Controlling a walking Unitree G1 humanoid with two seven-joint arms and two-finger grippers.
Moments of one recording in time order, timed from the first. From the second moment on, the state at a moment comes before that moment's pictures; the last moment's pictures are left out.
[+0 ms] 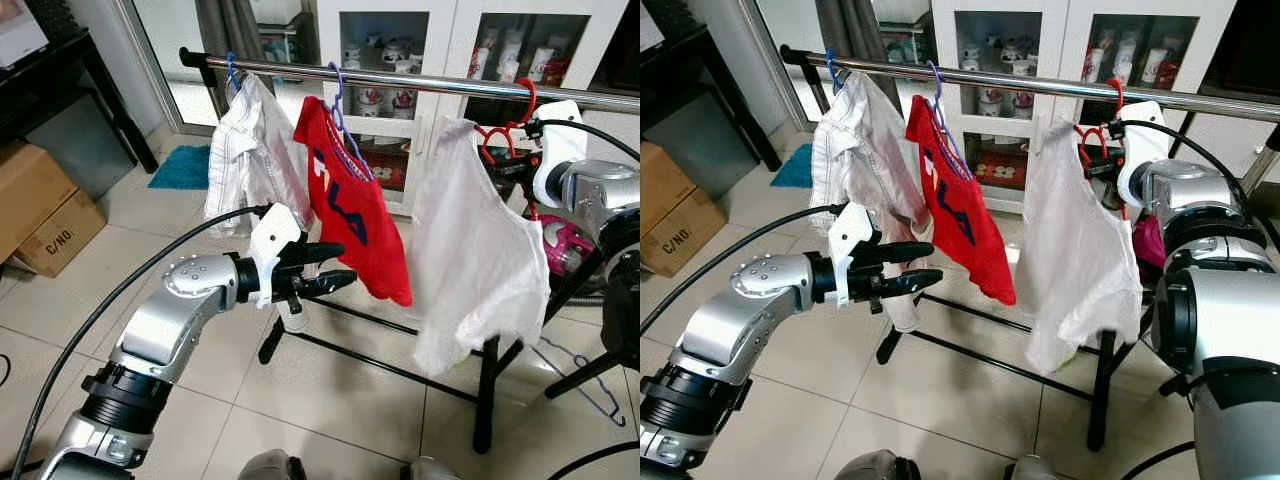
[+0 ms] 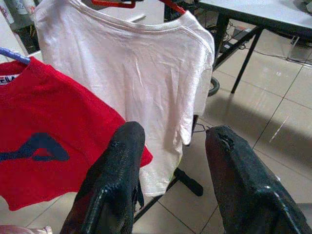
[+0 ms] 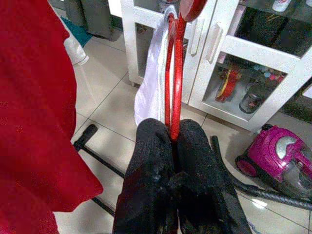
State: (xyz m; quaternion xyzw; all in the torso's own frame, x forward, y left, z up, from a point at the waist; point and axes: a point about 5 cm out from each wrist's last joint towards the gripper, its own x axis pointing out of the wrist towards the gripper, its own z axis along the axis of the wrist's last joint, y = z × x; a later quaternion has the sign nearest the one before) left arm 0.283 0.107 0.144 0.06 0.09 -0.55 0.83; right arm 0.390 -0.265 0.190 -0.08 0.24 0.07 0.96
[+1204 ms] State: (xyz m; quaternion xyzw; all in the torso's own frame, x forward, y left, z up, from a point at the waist) left arm 0.279 0.107 0.143 0.07 0.10 -0.57 0.81; right arm 0.393 -0.254 0.184 -0.11 0.24 0.07 0.96
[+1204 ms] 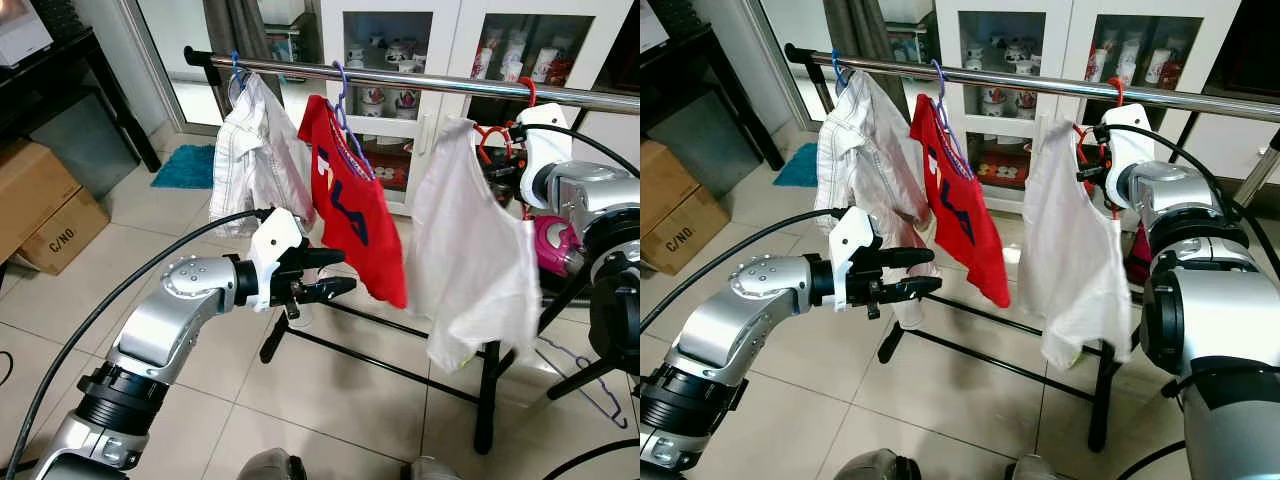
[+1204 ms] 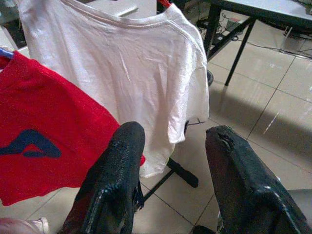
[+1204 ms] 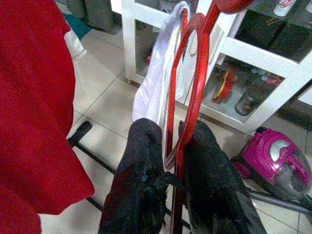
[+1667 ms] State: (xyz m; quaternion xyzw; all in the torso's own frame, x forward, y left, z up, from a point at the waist) left arm 0.279 0.107 0.143 0.07 0.10 -0.57 0.81; right arm 0.393 -0.255 0.185 -0.10 0.24 0.07 0.96
